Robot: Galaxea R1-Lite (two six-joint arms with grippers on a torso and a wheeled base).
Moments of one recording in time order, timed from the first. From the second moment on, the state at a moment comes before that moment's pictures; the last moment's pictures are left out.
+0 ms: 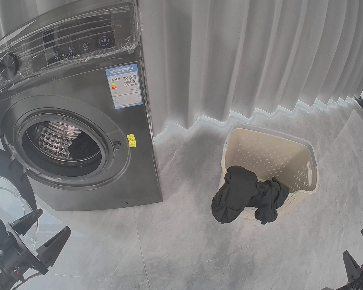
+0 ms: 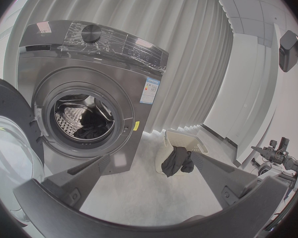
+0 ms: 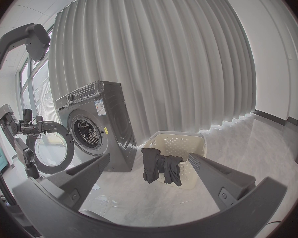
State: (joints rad) left arm -0.59 0.77 -0.02 -0.69 0.19 -0.22; right arm 0.01 0.01 -0.02 -0.07 0.27 0.13
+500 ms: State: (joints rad) left arm -0.58 0.77 -0.02 -0.68 0.19 -0.21; right arm 0.01 0.01 -0.02 -0.07 0.27 0.13
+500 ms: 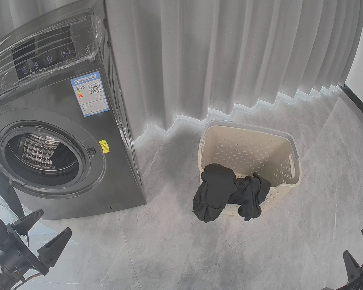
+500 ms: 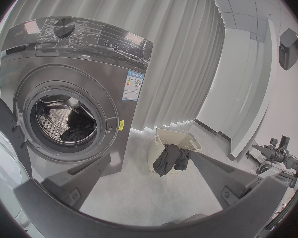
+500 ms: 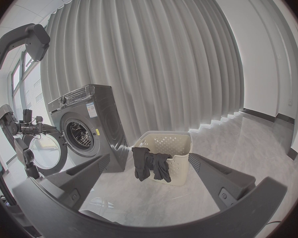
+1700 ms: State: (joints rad) left arm -0.58 0.76 -0.02 -0.68 0.18 -0.21; right arm 0.01 0.01 -0.02 -0.07 0.27 0.13
